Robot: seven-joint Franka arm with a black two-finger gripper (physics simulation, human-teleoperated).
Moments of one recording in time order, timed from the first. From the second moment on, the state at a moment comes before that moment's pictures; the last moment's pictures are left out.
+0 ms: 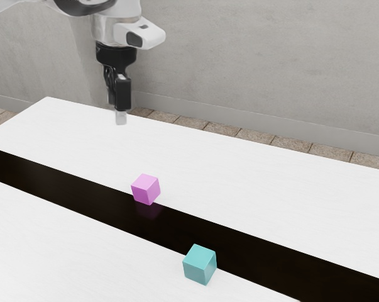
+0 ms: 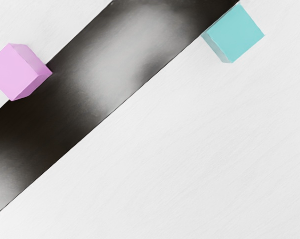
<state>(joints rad) -0.18 0.01 -0.12 -1.43 0.11 1.27 0.47</state>
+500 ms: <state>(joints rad) -0.11 -0.25 -0.17 -1.96 0.01 1.46 0.73</state>
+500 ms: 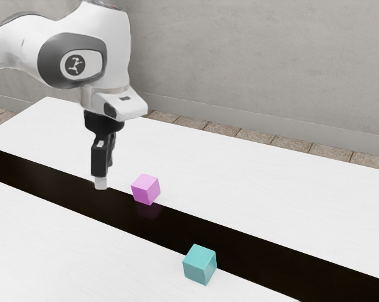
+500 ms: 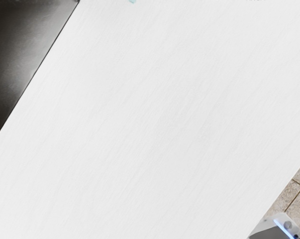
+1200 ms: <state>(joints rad) -0.26 0.10 -0.23 -2.03 -0.06 1.96 1.06</state>
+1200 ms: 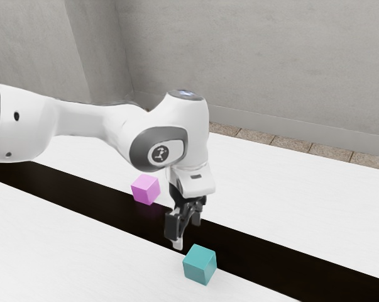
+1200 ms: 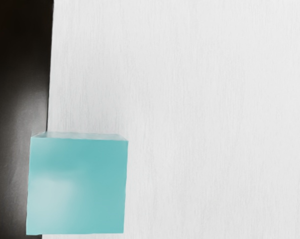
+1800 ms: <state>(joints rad) -0.27 0.20 -0.23 -2.08 -0.01 2.15 1.17</state>
